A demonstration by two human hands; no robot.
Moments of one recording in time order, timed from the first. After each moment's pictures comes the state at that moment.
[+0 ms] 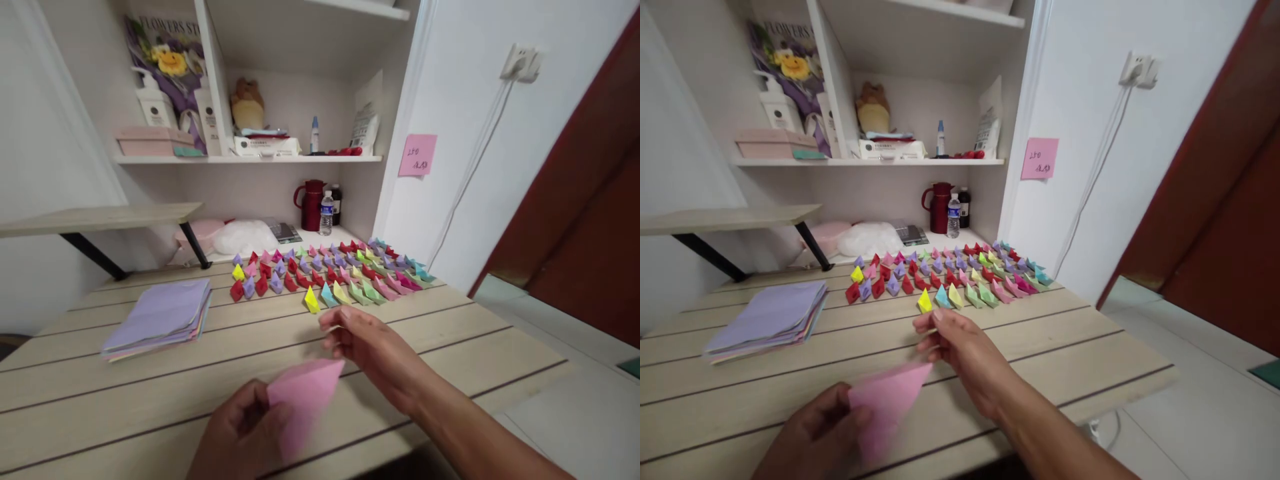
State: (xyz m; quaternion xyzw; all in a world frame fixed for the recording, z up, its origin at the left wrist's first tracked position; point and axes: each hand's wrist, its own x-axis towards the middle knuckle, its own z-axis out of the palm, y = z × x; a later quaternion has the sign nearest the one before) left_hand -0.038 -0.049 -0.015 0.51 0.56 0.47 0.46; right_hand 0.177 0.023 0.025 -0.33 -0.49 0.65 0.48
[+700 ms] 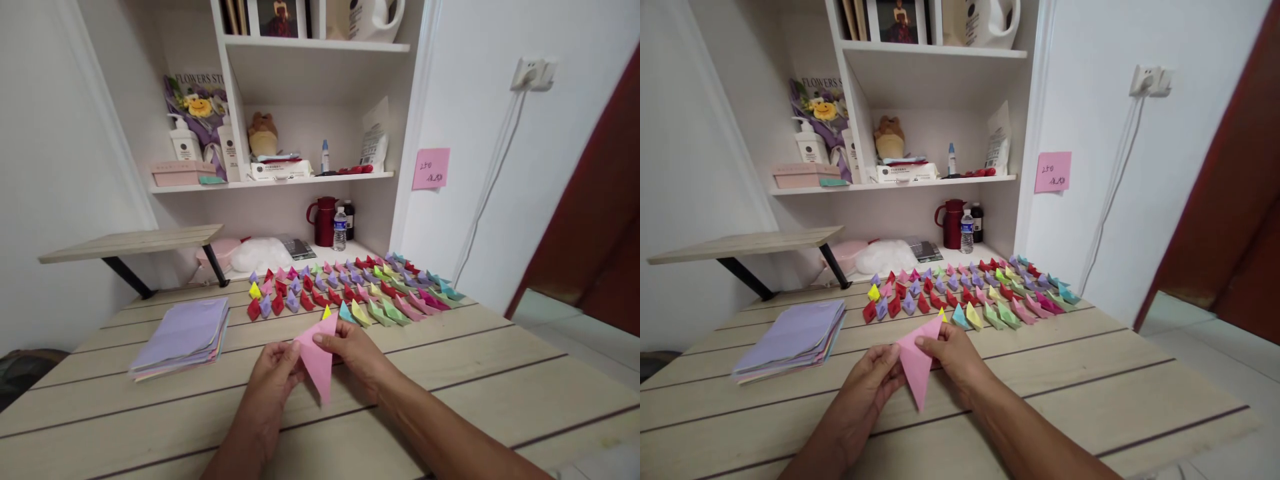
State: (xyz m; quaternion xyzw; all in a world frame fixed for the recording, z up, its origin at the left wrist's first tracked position) left_hand -0.028 0.033 -0.009 0.32 0.44 0.60 0.59; right_hand 0.123 0.081 -0.007 -0.33 -0.46 0.66 0.49
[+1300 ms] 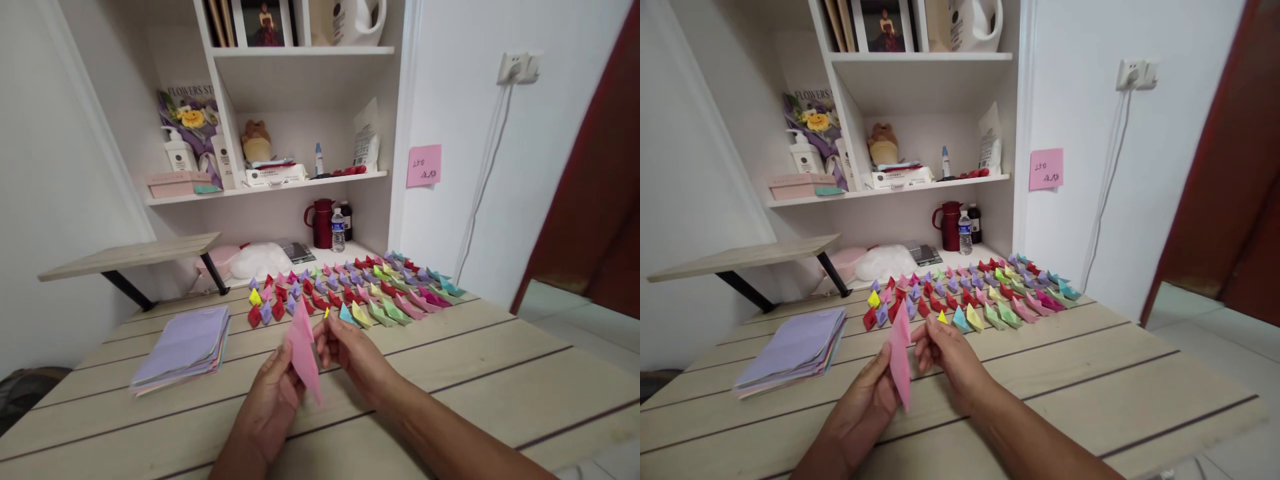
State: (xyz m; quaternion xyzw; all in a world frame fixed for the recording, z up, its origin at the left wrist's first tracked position) left_hand -0.027 0.041 -0.008 0.31 0.31 0.58 0.68; right_hand 0.123 0.076 0.004 -0.24 -0.49 0.67 0.51
